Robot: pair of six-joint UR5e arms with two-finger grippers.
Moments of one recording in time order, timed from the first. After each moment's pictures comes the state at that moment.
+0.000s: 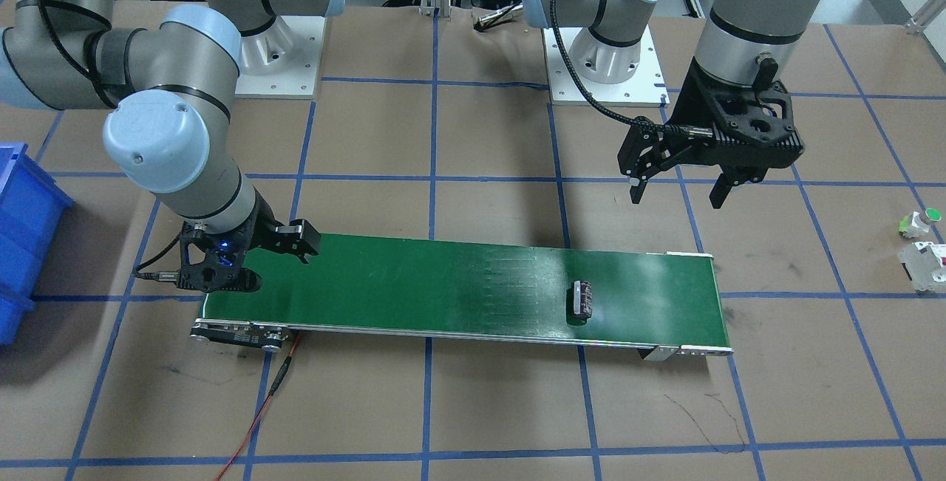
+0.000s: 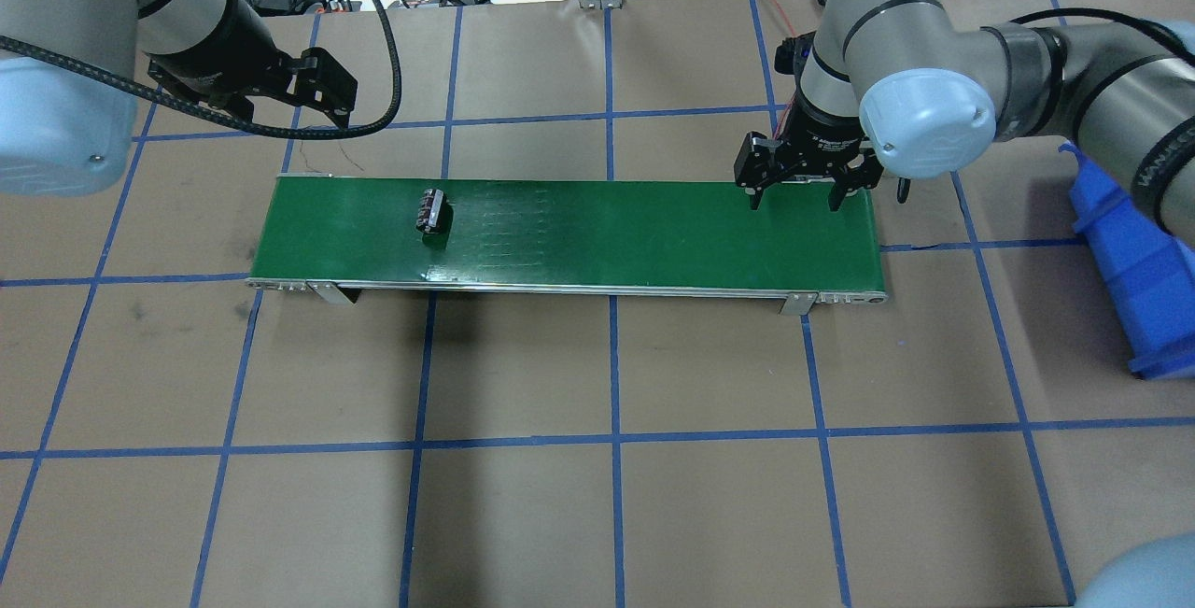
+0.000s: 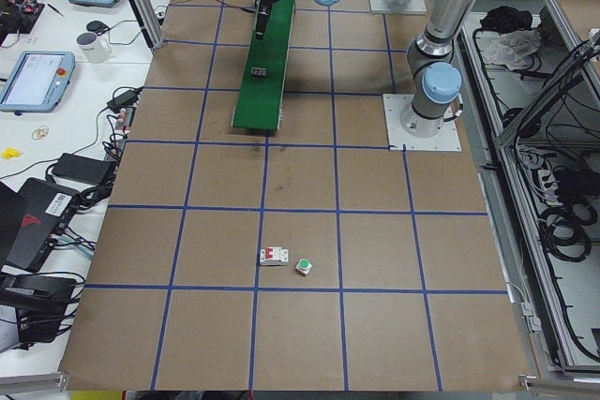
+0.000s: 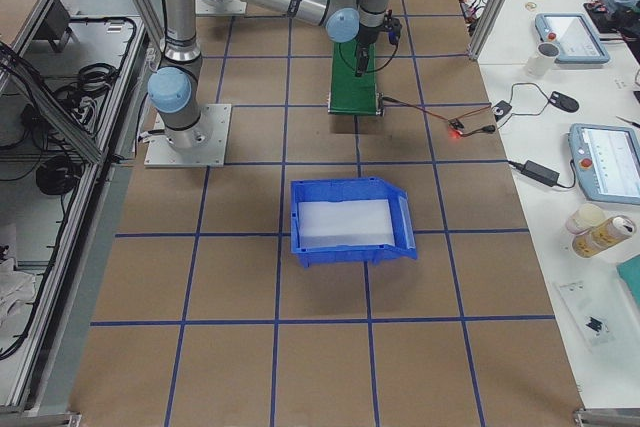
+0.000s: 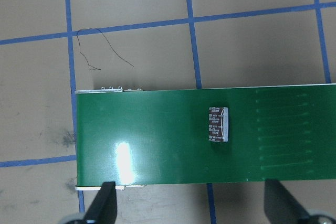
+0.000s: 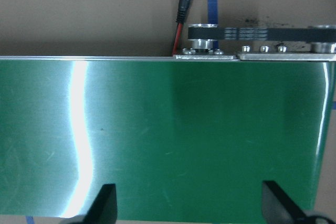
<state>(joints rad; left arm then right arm) -1.50 -1.58 -1.67 -1.23 1.57 0.16 1.59 -1.29 1.71 -1.90 -1.51 0.07</state>
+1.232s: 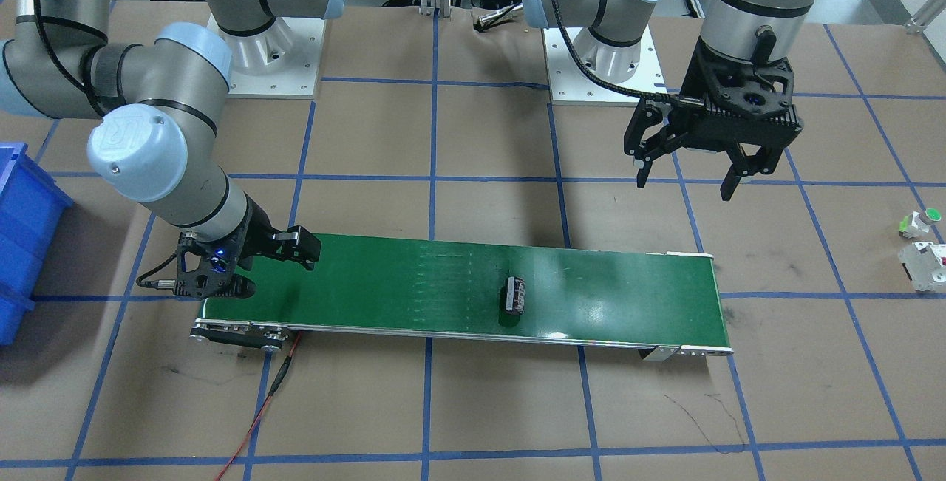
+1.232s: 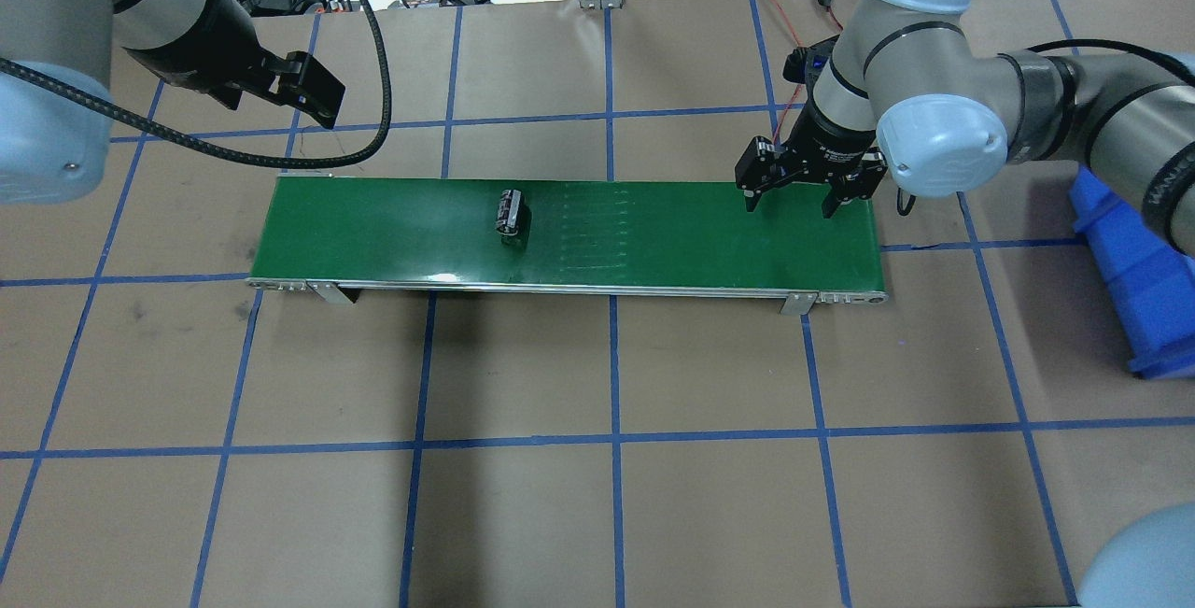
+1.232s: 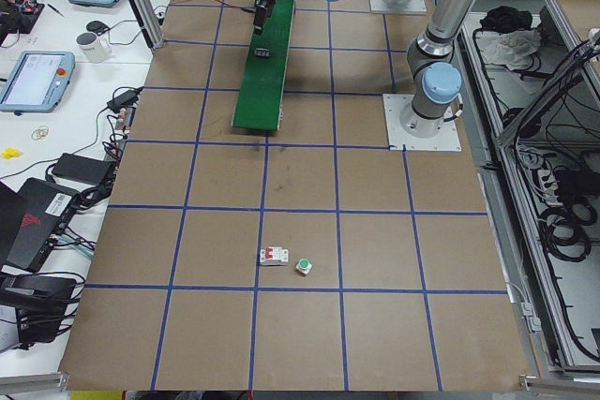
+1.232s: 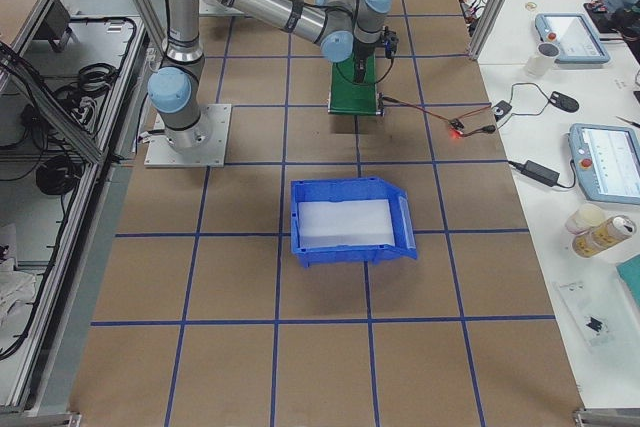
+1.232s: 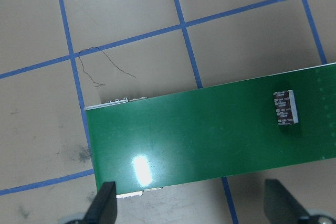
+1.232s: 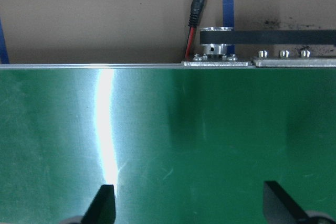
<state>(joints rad) -1.50 -1.54 -1.67 -1.23 1.58 0.31 1.55 -1.29 1.76 -1.97 -1.42 0.04</state>
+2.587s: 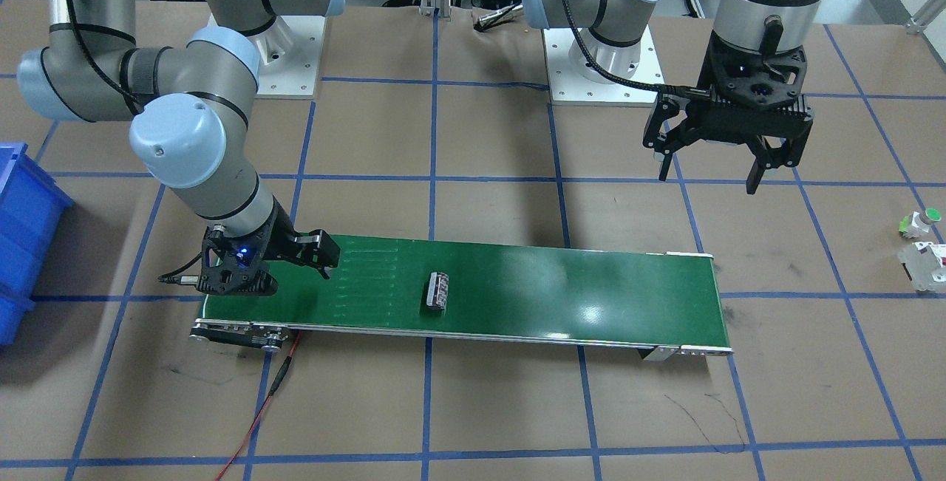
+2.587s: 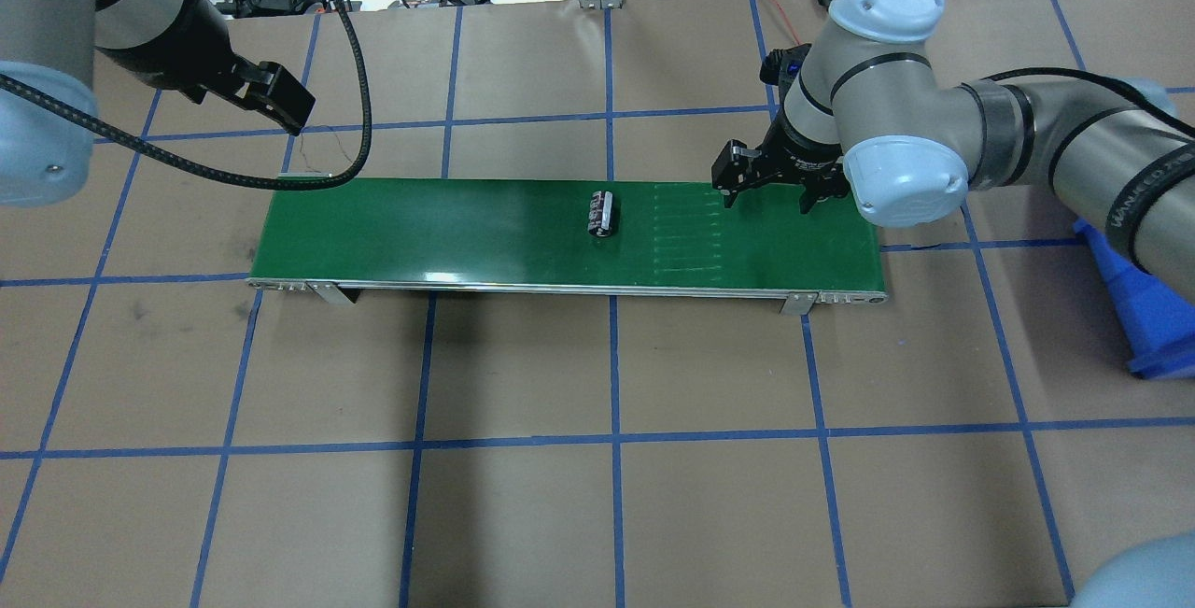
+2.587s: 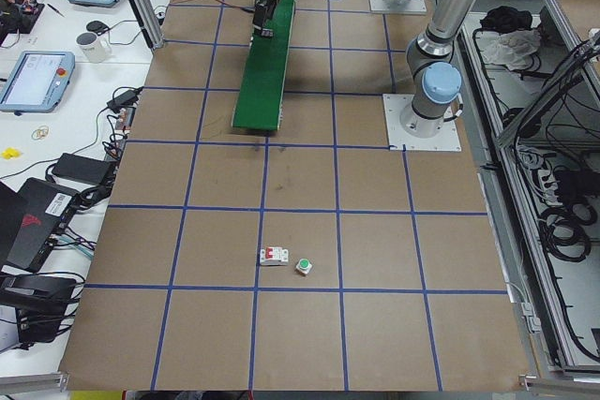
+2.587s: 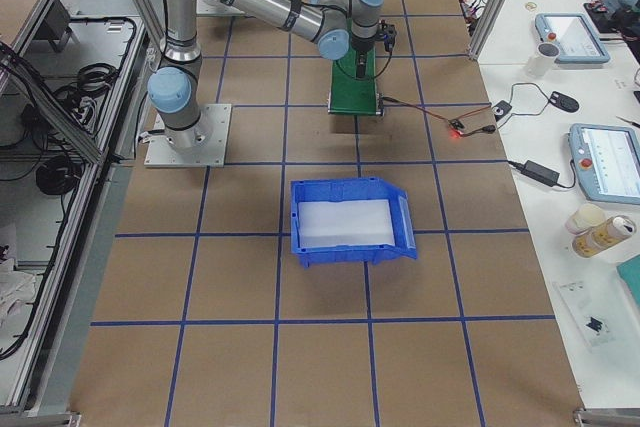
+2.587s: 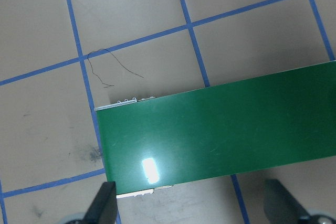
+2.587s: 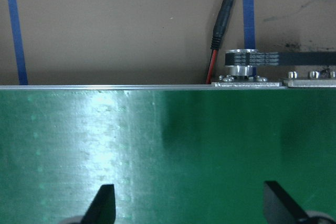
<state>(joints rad) -1.49 -1.53 -1.67 -1.24 1.66 0.42 1.60 -1.29 1.81 -2.13 -1.44 0.10</state>
